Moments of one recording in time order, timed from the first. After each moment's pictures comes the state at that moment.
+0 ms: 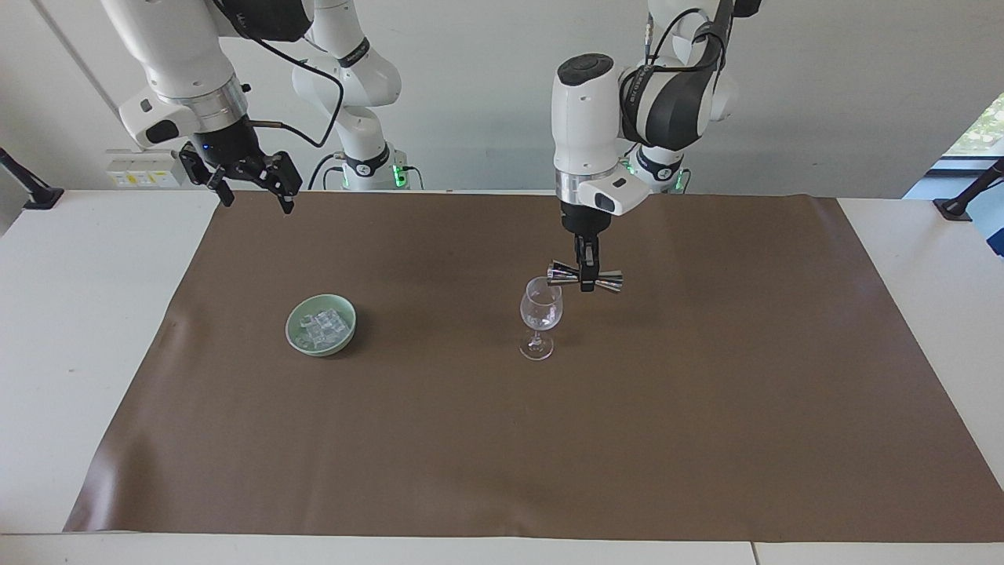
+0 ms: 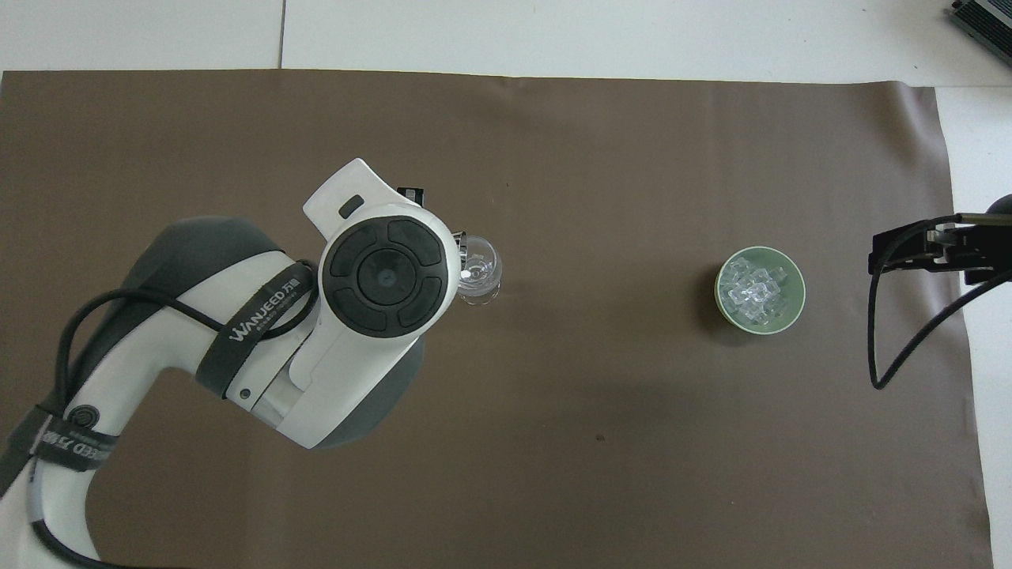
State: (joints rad) left arm -0.61 0.14 0.00 -1.70 0.22 2.02 -2.20; right arm -0.05 -0.03 0.05 -1.58 -0.04 1.54 0.13
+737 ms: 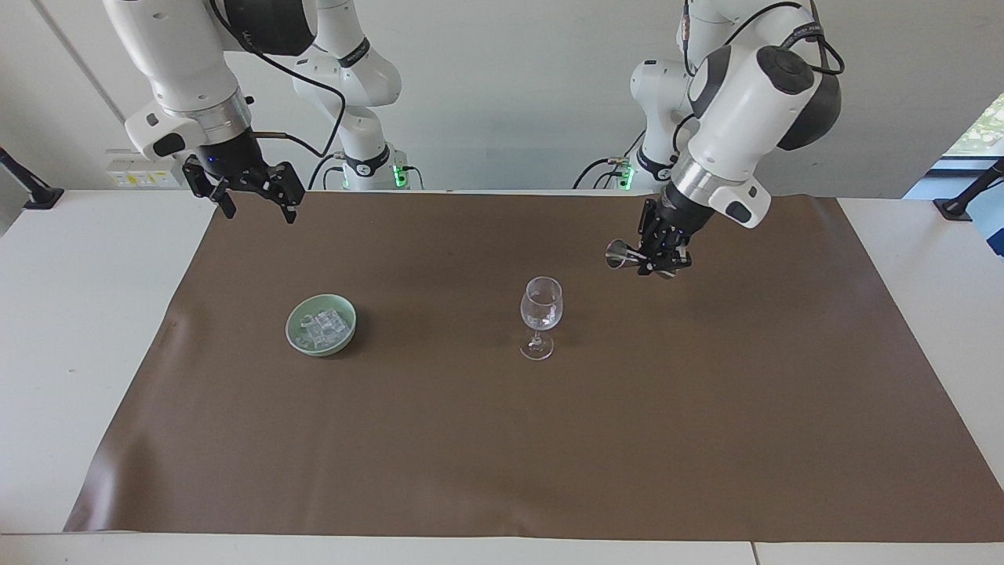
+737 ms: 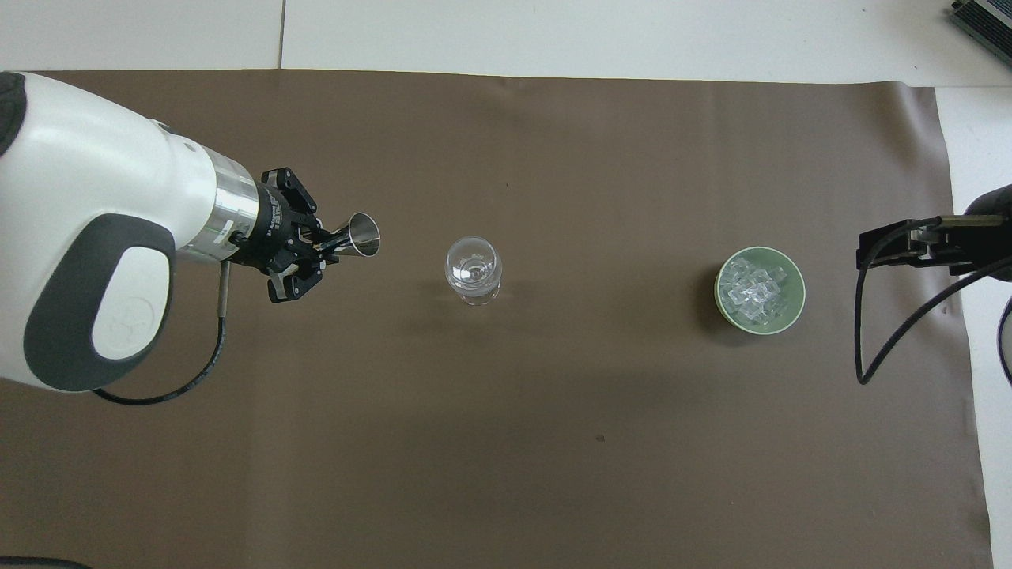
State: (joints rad) left arm -0.29 0.06 0.00 -1.73 -0.30 1.87 -1.85; right arm -0.05 -0.03 0.05 -1.65 -0.04 1.65 0.08
